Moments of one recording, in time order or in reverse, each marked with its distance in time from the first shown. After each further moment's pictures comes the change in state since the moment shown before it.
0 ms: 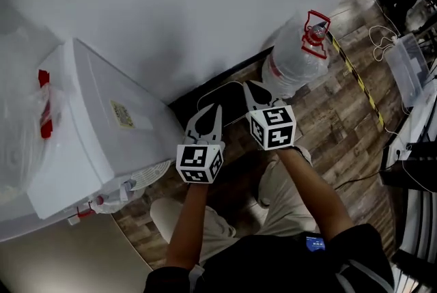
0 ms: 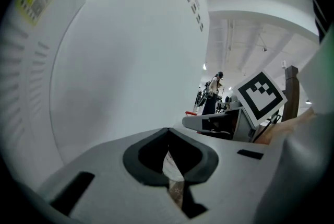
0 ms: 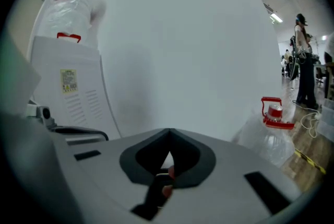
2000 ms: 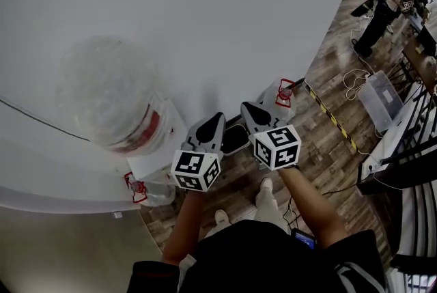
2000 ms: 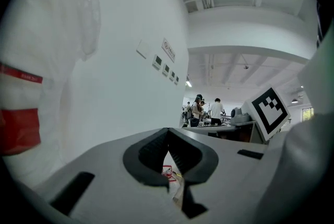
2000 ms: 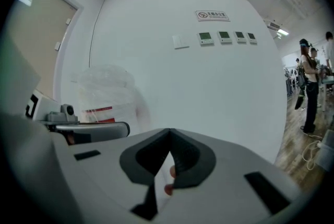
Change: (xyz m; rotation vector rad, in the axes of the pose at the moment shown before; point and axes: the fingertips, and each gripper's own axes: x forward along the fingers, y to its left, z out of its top) left arm -0.239 -0.152 0.448 0.102 -0.169 -0.111; right arm -0.298 0.179 0.401 -0.023 -0.207 0.129
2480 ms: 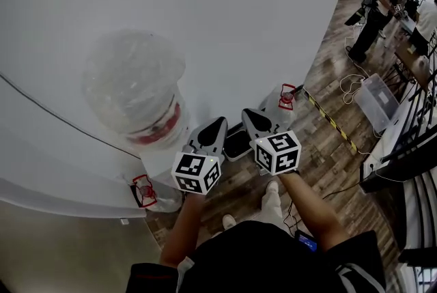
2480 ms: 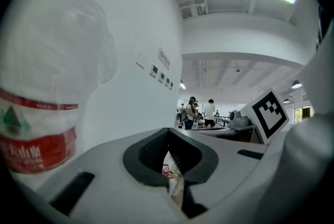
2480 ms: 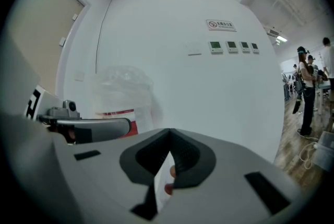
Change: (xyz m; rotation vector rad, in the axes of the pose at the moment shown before) left arm -0.074 0.008 0.020 0.024 -0.018 -0.069; right arm -0.020 0.079 0.002 -0.021 -0.029 -0.033
